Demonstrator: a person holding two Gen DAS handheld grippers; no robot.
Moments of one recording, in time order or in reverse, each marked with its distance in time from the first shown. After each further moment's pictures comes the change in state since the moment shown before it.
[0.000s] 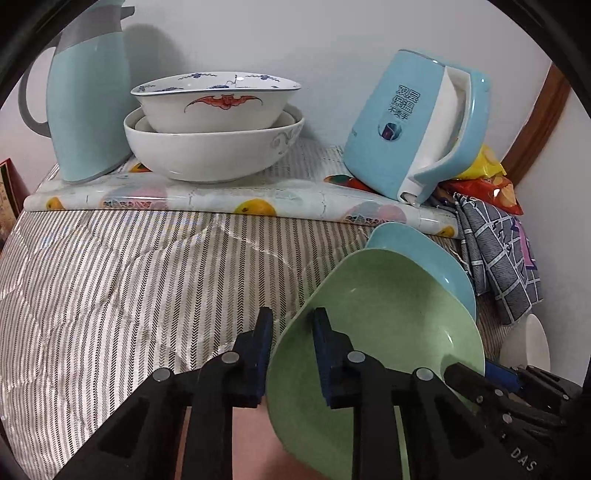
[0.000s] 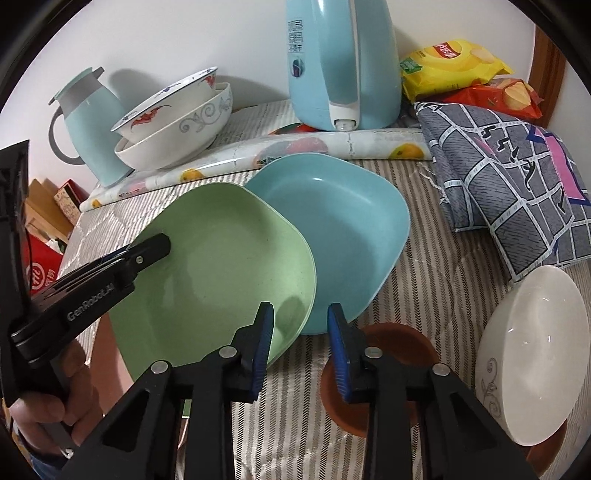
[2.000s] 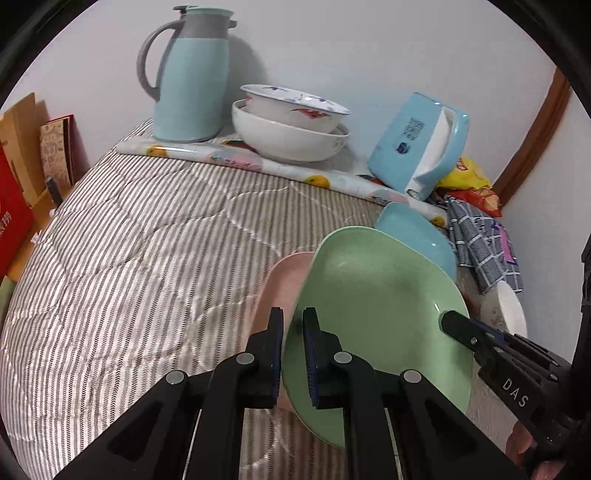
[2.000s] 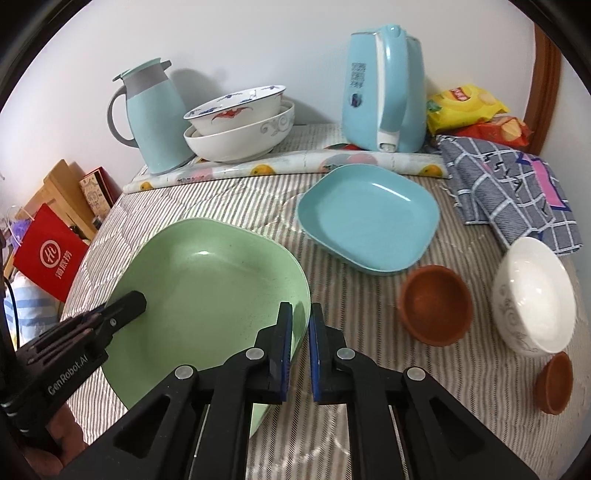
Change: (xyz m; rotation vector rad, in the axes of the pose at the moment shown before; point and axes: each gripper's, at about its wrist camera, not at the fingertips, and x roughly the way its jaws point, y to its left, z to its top) left arm -0.105 0.054 -0.086 -0.119 -0.060 0.035; right arm -0.055 0.072 -0.063 -0.078 -0.114 -0.002
